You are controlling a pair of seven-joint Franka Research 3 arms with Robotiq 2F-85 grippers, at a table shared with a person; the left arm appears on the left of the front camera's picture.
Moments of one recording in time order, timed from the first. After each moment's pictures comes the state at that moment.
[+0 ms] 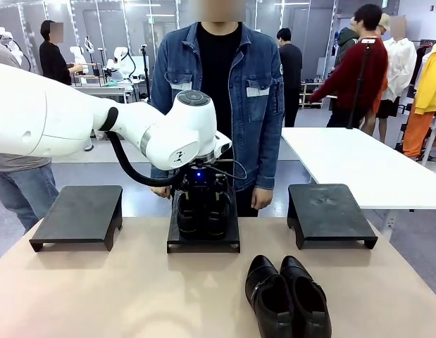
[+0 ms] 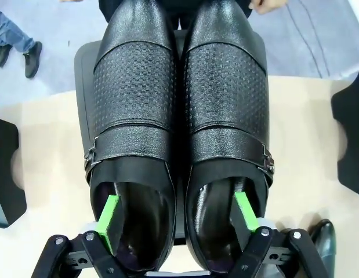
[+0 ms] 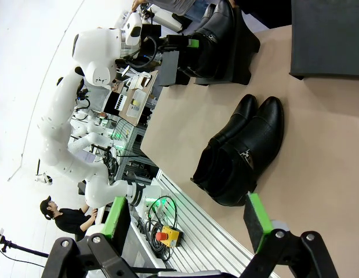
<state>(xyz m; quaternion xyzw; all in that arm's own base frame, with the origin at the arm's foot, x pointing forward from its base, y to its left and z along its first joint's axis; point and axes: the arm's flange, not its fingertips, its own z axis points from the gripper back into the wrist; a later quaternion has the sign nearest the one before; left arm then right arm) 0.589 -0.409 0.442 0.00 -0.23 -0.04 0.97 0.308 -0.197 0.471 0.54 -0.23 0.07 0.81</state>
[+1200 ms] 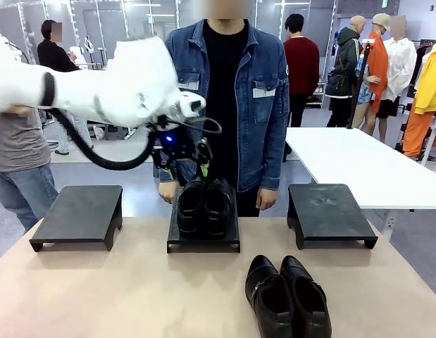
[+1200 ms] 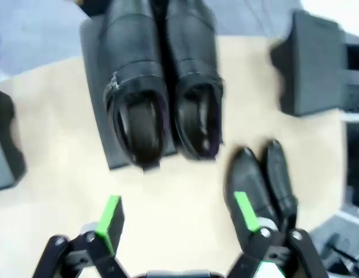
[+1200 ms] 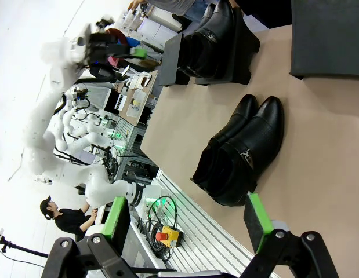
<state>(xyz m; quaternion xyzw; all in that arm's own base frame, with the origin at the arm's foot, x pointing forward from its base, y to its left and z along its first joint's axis) 0.528 -0.321 0.560 -0.14 -0.15 -0.09 0.97 0.308 -0.197 0.471 0.54 -0.23 0.07 0.81</state>
